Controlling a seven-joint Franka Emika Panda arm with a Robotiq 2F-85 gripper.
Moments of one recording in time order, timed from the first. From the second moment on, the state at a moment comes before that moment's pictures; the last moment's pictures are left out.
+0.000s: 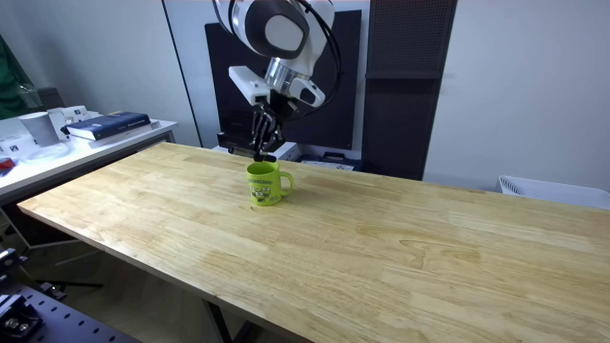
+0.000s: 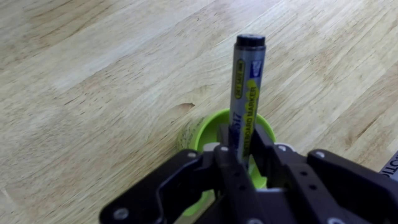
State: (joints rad) arm -0.13 0.54 -0.07 -1.94 0.56 2.18 0.08
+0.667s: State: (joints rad) arm -0.14 0.53 -0.05 -1.95 0.60 2.07 0.08
